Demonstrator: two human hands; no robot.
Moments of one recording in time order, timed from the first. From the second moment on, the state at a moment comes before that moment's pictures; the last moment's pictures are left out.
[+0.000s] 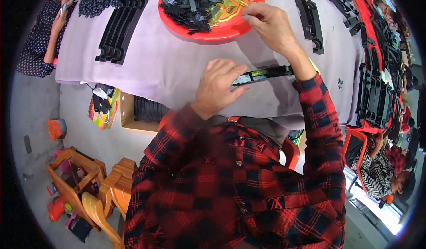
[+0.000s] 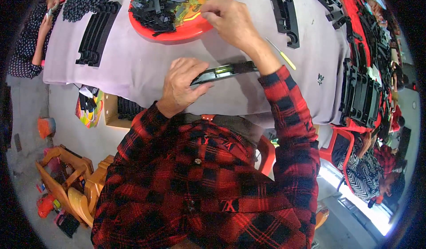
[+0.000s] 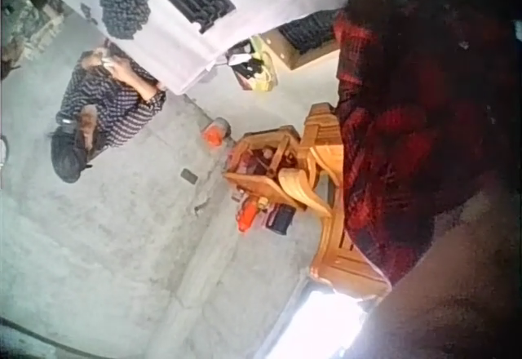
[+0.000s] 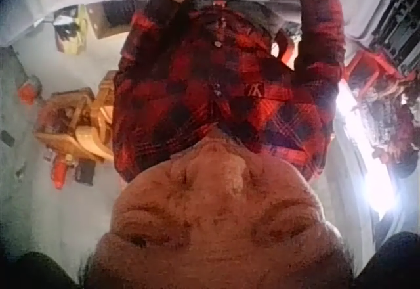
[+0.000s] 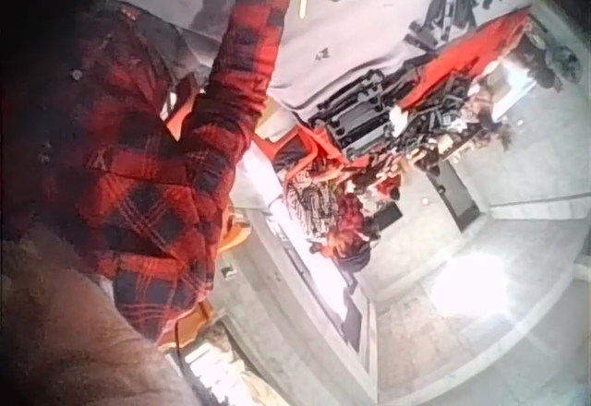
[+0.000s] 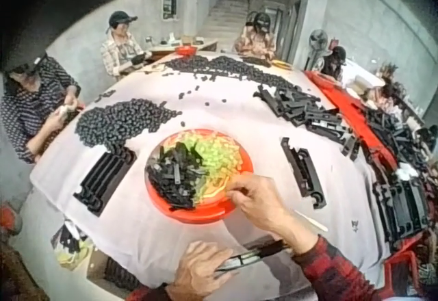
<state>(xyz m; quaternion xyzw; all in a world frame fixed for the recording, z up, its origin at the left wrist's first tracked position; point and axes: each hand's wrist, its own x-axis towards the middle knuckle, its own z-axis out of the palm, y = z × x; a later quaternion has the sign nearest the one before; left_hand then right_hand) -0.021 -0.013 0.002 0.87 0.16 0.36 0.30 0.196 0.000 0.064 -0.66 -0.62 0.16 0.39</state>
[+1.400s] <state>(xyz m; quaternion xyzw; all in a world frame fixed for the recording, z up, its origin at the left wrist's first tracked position) -0.022 -0.010 0.024 0.60 0.27 0.46 0.59 0.185 -0.041 0.092 -0.61 -0.61 0.32 0.39</state>
